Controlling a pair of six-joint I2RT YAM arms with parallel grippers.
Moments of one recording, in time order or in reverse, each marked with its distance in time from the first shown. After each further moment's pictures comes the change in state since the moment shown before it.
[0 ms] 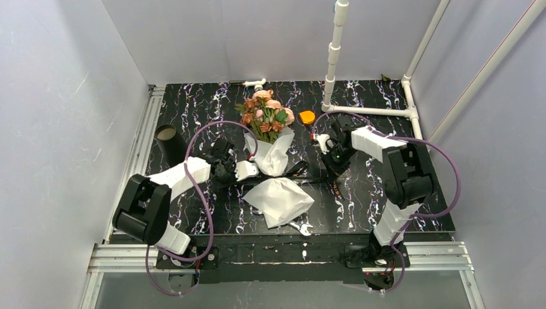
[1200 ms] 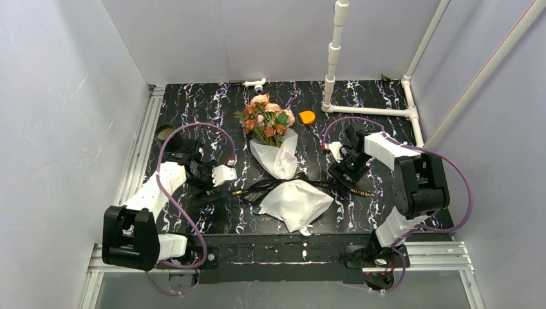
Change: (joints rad) left arm 0.270 -0.220 -0.040 -0.312 0.155 0.318; right arm -0.096 -0.132 -0.122 -0.082 0.101 -0.162
